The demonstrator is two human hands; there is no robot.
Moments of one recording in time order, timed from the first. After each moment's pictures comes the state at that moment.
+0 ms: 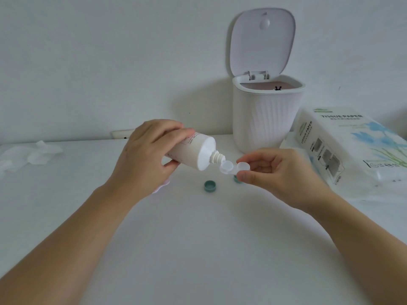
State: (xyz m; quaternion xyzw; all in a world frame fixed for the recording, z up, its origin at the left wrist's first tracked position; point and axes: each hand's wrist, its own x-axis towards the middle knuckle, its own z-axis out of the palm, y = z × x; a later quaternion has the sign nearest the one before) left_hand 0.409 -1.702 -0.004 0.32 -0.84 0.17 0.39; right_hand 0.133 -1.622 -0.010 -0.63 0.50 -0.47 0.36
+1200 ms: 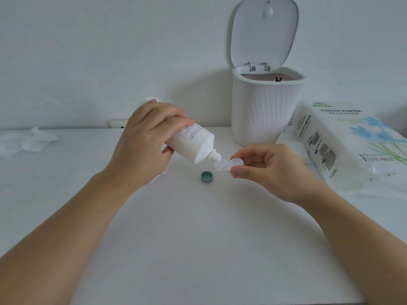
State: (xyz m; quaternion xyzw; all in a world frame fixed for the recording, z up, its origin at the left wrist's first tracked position) left_hand 0.403 -1.699 0.002 0.29 -0.85 0.19 0.39; right_hand 0.131 -1.629 -0.019 -0.67 0.50 -0.42 0.35
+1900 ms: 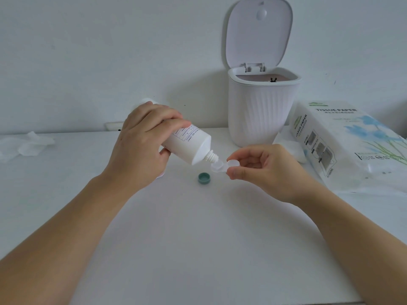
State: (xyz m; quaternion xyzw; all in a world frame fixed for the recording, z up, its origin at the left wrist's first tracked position) left_hand 0.401 -1.698 0.002 0.31 -0.85 0.19 0.39; right_hand 0.131 -1.628 -0.018 -0.67 0.49 -0.42 0.36
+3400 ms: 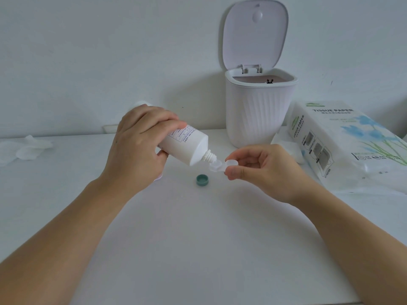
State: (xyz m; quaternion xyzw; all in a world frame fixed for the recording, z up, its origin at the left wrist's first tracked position) left_hand 0.398 -1.694 0.003 0.33 -0.83 0.20 0.41; right_hand 0.129 -1.629 -0.019 -0.67 0.47 -0.43 0.39
